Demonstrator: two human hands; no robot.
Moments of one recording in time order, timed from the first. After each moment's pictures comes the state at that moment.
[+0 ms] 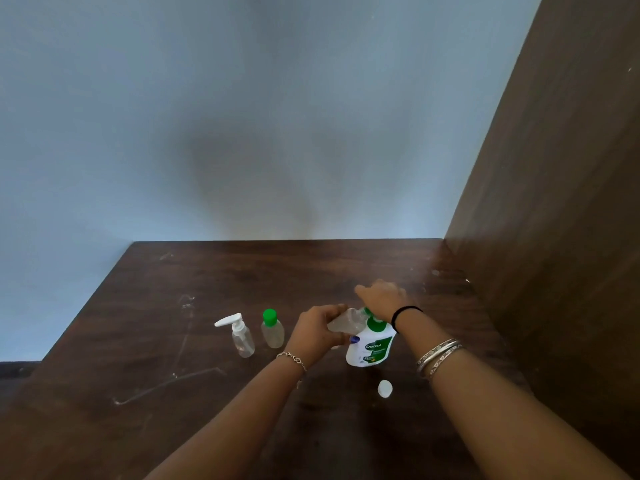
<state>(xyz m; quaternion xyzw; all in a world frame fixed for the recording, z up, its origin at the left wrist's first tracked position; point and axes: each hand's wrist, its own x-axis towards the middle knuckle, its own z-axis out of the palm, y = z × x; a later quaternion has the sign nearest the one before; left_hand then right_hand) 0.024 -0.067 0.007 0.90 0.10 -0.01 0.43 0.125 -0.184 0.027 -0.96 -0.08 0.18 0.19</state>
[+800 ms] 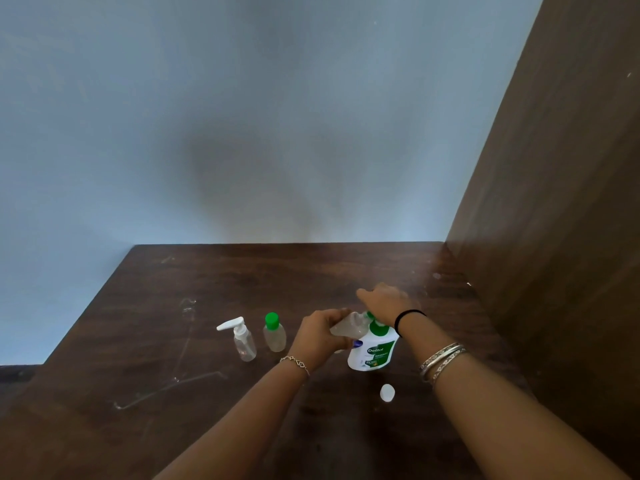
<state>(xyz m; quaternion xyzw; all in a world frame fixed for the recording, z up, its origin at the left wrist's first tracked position) 0.024 -0.068 0.006 0.89 0.10 -0.01 0.45 0.122 -0.187 0.030 -0.96 -0.09 0.18 0.18</state>
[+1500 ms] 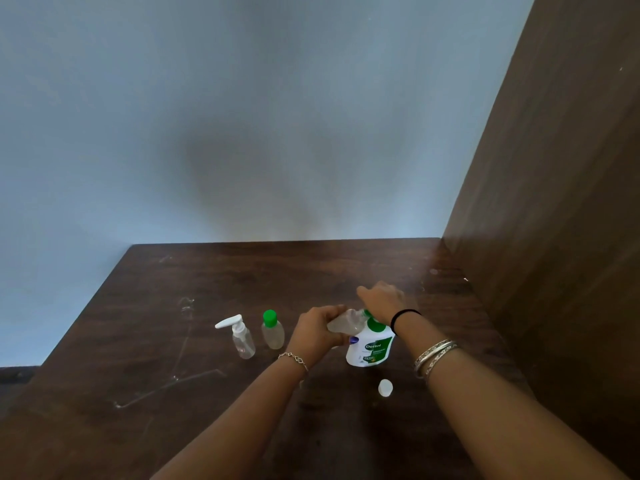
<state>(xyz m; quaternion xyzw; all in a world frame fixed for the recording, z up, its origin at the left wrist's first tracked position) 0.022 -0.069 0.008 0.89 0.10 -0.01 0.44 0.123 -0.187 0.022 -0.96 -0.07 0.17 0.20</state>
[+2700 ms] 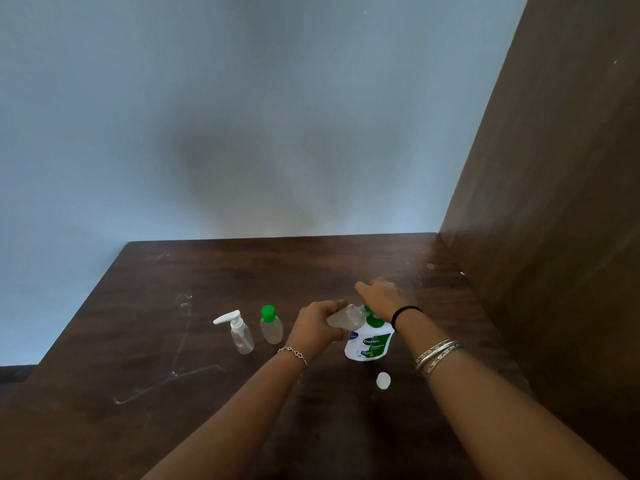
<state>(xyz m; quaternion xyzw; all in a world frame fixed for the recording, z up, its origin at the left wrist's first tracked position) 0.025 -0.068 0.002 0.90 0.09 0.00 0.43 0.123 -0.190 0.015 -0.95 -0.06 0.19 0.26</state>
